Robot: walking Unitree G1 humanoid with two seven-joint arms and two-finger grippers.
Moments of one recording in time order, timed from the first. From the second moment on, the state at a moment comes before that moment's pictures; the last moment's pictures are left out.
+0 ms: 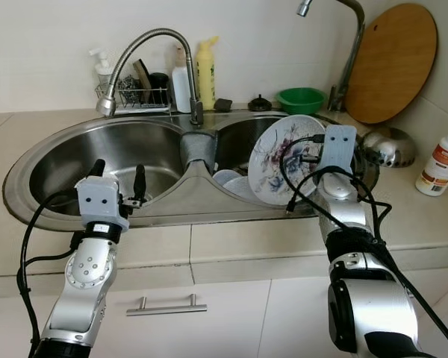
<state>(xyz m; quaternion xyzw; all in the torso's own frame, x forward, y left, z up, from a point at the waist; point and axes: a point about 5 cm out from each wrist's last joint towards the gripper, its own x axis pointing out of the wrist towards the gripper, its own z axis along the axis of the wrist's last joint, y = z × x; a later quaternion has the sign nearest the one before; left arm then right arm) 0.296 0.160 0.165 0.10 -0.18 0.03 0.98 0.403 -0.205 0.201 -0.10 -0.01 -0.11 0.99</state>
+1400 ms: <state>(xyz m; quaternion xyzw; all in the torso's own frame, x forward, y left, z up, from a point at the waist) 0.296 0.157 0.159 0.10 -0.17 0.02 0.98 0.399 -0.200 0.184 0.03 0.04 -0.12 0.99</state>
